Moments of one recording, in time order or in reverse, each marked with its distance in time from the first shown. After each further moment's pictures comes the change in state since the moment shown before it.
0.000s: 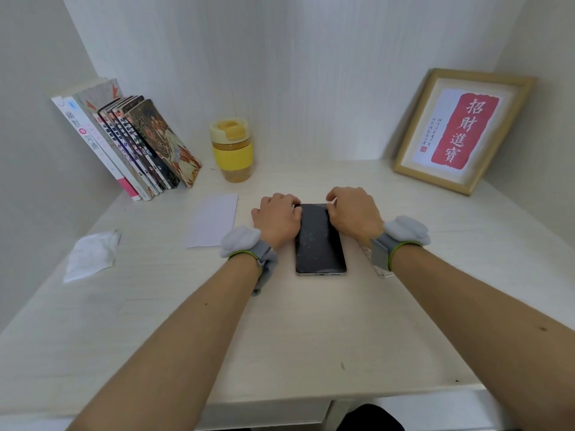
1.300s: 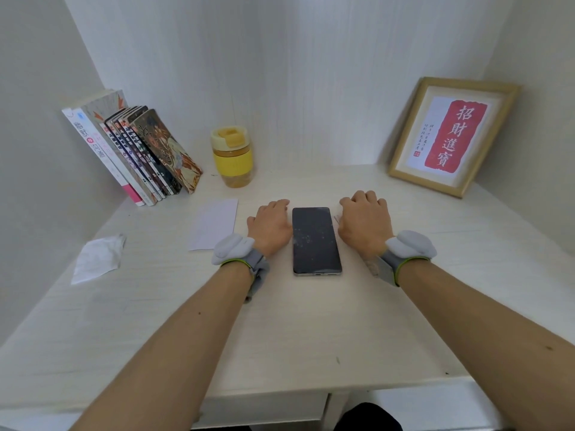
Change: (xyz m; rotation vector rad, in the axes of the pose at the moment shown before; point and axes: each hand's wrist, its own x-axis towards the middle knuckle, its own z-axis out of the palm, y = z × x) left_hand -0.014 -0.005 -0.009 -0.041 -0.078 -0.001; right_hand -0.024 0.013 -0.002 -0.296 0.086 0.010
